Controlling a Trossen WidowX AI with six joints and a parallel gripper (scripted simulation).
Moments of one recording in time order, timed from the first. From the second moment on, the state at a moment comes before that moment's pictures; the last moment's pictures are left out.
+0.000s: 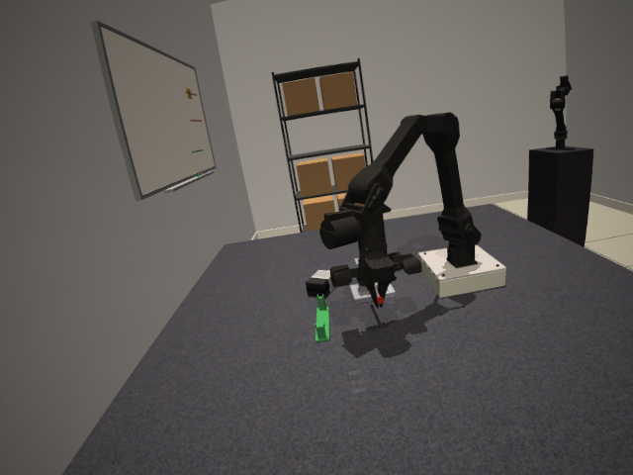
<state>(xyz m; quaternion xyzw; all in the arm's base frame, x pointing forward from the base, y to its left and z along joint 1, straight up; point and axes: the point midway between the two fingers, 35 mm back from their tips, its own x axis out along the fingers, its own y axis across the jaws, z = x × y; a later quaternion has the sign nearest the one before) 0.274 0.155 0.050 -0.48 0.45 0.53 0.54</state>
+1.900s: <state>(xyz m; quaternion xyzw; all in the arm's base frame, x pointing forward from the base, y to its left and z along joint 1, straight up) 0.378 0.186 0.089 -0.47 0.46 0.51 0.56</state>
